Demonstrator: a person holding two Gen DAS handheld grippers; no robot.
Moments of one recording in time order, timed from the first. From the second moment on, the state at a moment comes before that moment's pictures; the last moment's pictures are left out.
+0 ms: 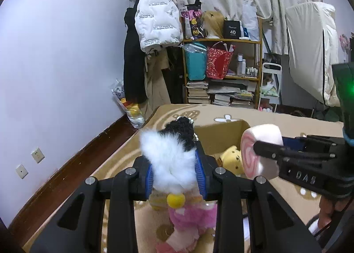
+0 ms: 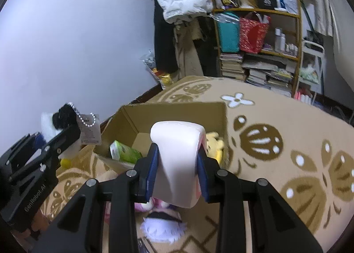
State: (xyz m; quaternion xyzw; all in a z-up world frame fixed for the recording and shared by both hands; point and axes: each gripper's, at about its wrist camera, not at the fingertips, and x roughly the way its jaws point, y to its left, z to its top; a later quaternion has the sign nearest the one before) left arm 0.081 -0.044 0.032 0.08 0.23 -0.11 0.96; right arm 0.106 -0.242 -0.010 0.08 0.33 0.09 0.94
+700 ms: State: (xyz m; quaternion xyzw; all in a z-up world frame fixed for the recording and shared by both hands) left arm 0.158 -0.051 0.009 0.05 0.29 -0.13 0.95; right arm 0.166 -0.238 -0.025 0.09 0.32 0.11 0.94
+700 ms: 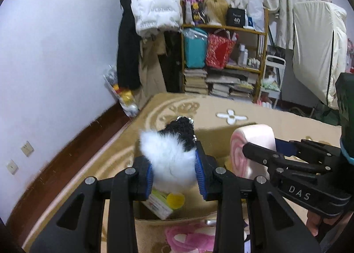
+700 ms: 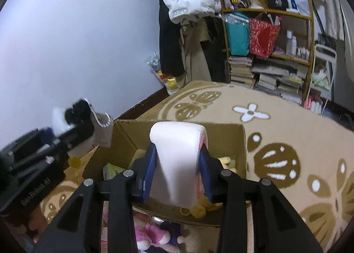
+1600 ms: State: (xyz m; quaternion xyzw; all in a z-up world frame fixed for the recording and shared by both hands) left arm 0.155 -0.037 -0.010 0.06 0.33 -0.06 0.94; right arm 0.157 -0.253 -0.036 0.13 0.35 0.09 0.92
